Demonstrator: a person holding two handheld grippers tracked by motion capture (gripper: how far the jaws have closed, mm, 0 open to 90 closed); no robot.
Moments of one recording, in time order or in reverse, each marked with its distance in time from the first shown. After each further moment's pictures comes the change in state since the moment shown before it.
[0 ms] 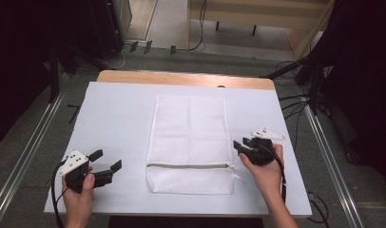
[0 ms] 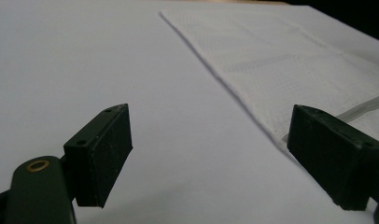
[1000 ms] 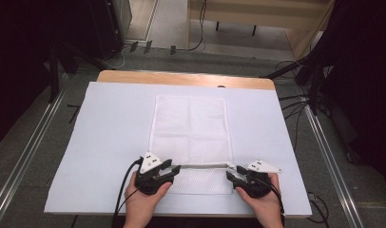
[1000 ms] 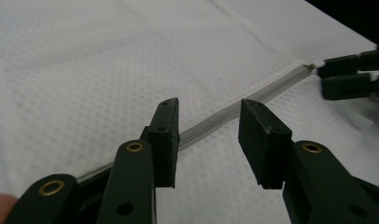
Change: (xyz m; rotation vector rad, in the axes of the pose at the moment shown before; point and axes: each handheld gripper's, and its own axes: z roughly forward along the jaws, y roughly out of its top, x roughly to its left) left arm -0.150 0.016 0.091 0.198 -0.153 0.034; right arm 0.025 -0.073 -0.009 0.039 0.129 -0.048
